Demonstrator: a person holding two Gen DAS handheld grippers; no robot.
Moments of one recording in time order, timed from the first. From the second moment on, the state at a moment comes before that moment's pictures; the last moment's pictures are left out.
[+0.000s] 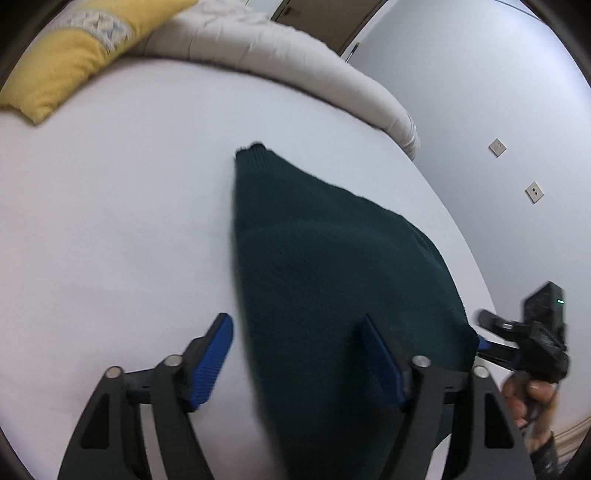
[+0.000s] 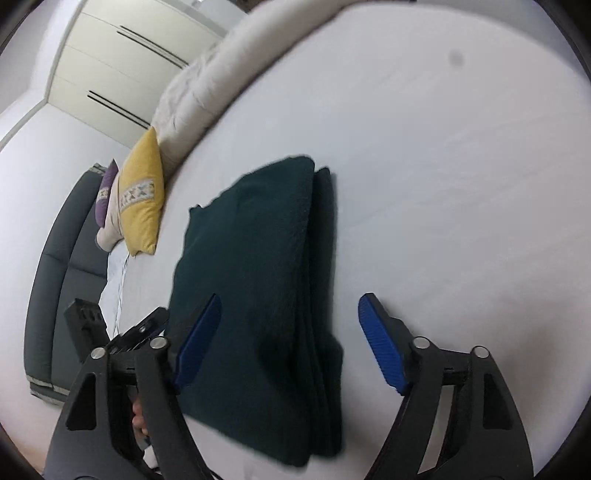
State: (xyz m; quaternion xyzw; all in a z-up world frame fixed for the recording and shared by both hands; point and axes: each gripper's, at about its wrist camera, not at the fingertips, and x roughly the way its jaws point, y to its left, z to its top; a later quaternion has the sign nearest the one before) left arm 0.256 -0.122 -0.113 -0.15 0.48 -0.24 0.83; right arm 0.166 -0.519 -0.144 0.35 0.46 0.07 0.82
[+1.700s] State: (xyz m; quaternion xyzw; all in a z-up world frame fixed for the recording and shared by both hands) left arm 0.098 0.034 -0.074 -0.02 0.52 -0.14 0.84; right arm 0.080 -0.190 -0.089 0.14 0.51 0.13 0.84
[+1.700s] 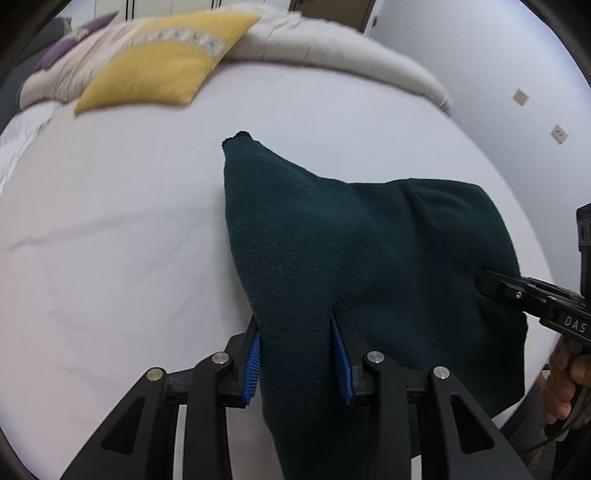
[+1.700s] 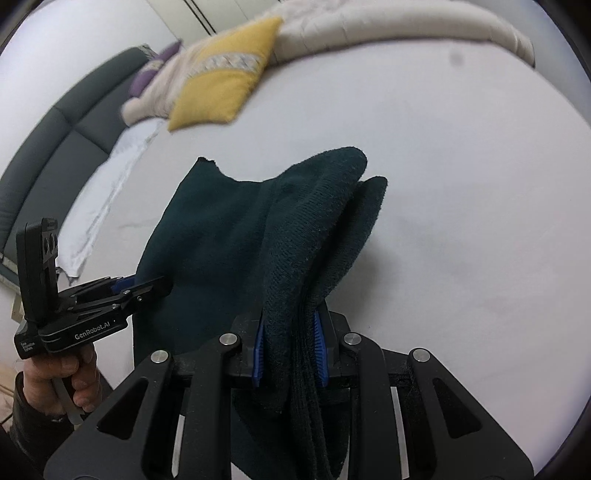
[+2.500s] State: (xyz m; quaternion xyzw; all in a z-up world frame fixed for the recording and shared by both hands) left arm 0.082 0.042 -0.078 0.00 0.48 -0.10 0.87; right arm 0.080 -0.229 -0.141 0.18 0.50 0.07 0.84
